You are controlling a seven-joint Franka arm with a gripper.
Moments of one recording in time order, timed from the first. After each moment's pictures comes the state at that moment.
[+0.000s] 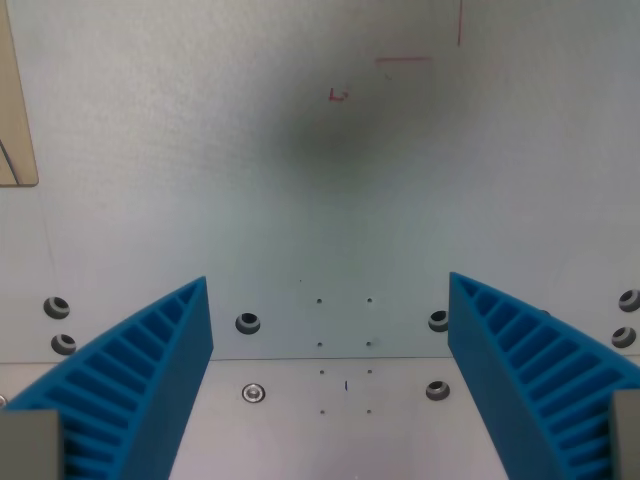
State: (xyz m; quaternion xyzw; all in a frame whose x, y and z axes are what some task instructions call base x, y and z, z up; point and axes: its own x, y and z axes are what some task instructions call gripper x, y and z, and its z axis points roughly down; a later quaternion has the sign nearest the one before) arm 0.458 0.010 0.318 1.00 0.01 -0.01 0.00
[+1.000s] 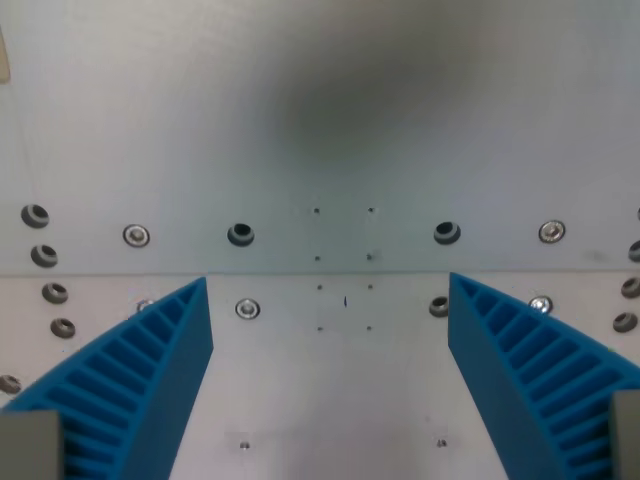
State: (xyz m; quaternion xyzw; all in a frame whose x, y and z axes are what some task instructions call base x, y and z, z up) arm 0.404 0.010 0.309 1.00 0.02 -0.04 0.00
